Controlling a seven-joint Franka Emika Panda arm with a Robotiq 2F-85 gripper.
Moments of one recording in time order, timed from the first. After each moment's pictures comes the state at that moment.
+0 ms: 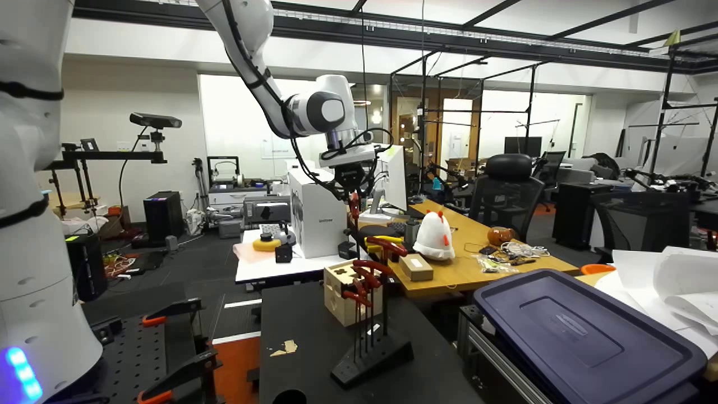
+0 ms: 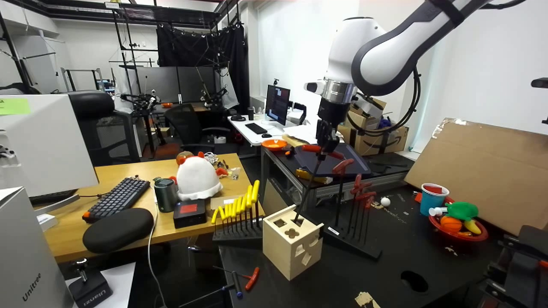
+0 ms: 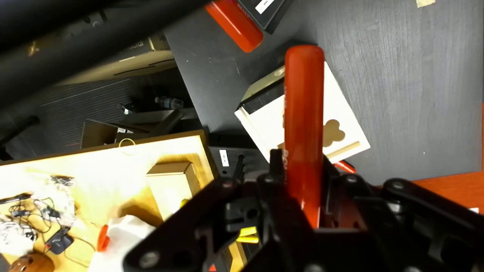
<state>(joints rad) -0.08 0.29 0.24 -2.10 -0.22 2.60 -0.65</state>
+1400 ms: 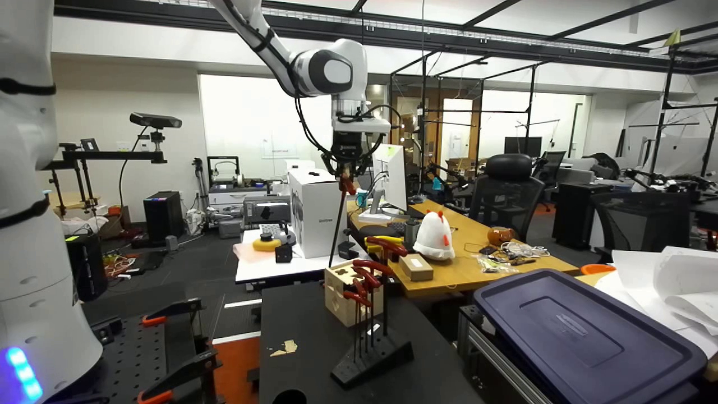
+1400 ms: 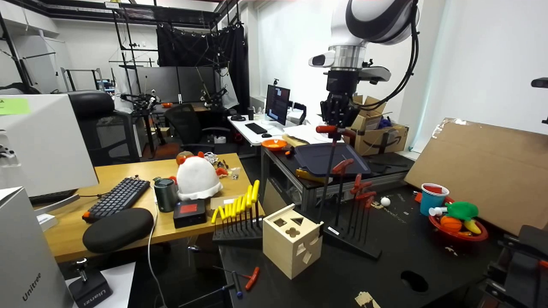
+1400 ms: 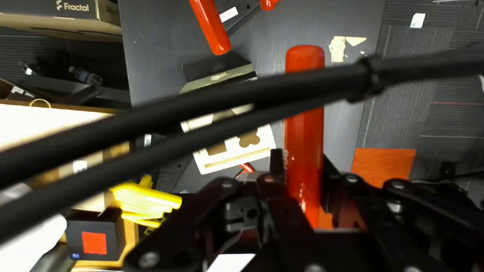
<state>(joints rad) -0.05 0.20 0.18 -1.98 0.03 2.19 -1.19</state>
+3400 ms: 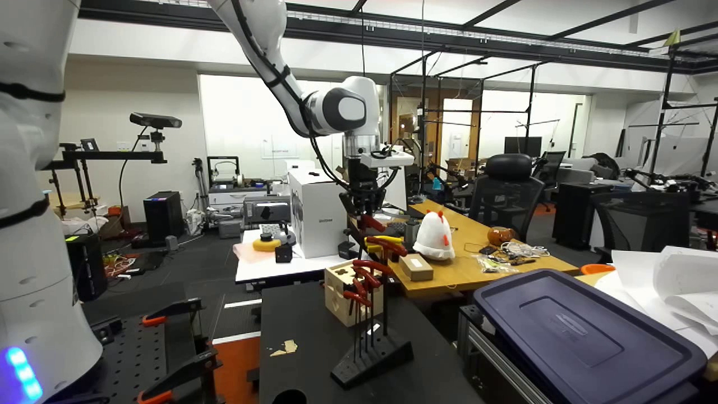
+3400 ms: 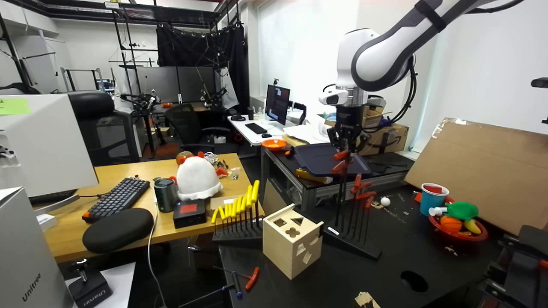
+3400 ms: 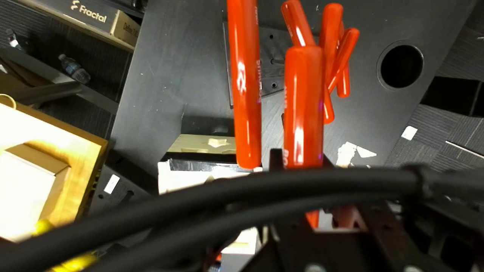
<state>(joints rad) -0.05 0.32 0.09 -2.04 -0.14 2.37 -1.52</state>
